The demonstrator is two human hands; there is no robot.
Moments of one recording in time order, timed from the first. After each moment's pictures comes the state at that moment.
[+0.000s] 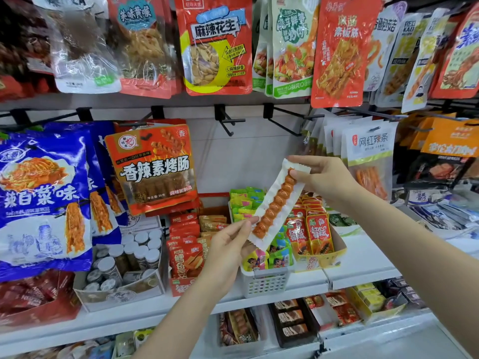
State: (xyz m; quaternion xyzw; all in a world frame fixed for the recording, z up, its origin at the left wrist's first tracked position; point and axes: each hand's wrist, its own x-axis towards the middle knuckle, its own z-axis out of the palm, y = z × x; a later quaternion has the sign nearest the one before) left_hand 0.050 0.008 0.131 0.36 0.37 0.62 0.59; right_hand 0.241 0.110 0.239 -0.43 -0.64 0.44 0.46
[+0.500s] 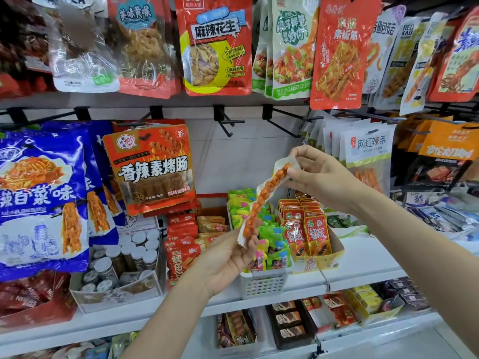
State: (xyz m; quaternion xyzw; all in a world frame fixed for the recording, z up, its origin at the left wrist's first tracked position) left_hand 0.037 0.010 0.141 0.19 0.26 0.55 0.77; right_hand 0.243 0.105 0.249 -0.25 -0.66 0.58 0.41
